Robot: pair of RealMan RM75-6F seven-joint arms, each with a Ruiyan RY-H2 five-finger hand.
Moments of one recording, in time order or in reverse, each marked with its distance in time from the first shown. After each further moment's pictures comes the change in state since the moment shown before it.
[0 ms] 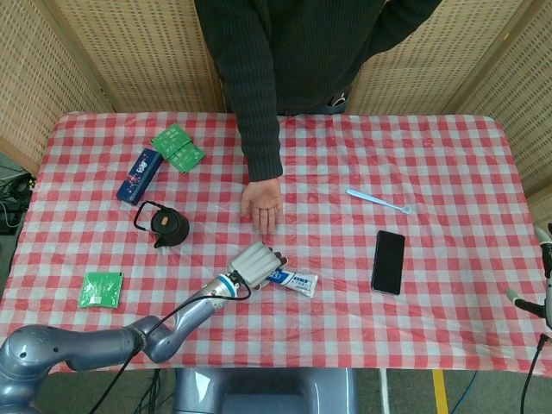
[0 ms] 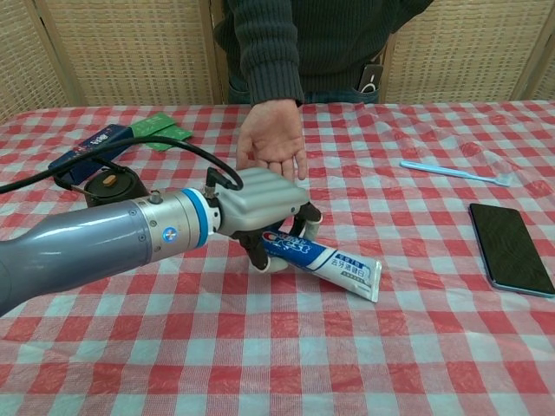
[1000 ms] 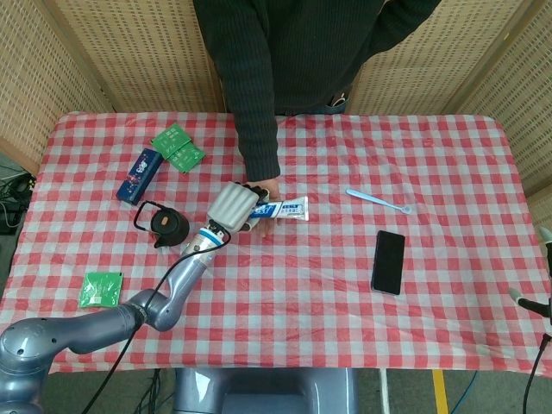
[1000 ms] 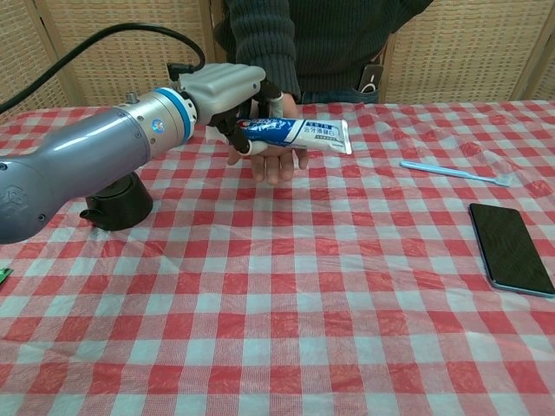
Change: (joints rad) left arm -0.053 0.001 -0.153 0.169 -0.122 0.153 -0.084; right arm 0.001 0.012 0.007 0.003 0.020 -0.019 0.031
